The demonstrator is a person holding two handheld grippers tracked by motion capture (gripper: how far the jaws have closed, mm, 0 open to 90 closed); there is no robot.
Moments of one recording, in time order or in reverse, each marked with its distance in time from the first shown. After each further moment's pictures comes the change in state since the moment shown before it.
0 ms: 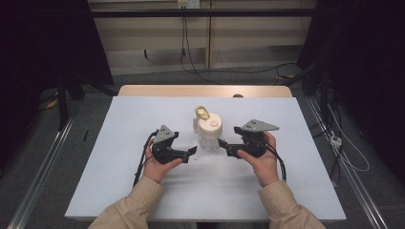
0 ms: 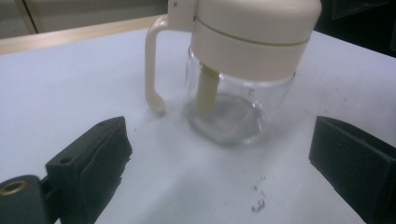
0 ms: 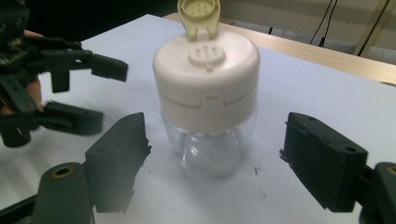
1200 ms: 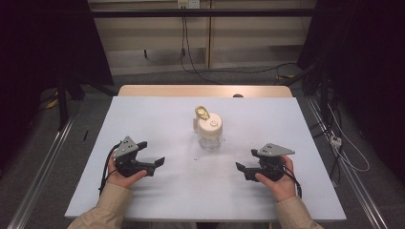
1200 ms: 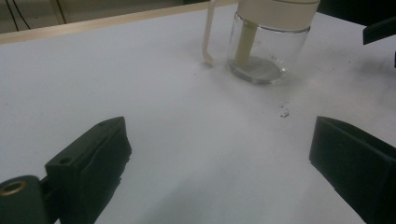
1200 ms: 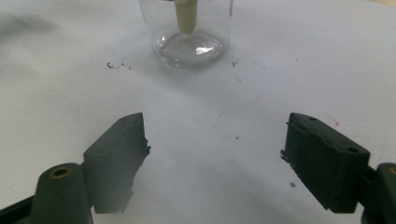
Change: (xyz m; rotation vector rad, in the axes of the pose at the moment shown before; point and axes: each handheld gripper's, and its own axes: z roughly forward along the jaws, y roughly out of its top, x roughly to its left) left arm 0.035 -0.034 -0.087 0.009 0.037 0.004; right arm -0.011 -0.068 -0.038 0.121 -0.037 -0.005
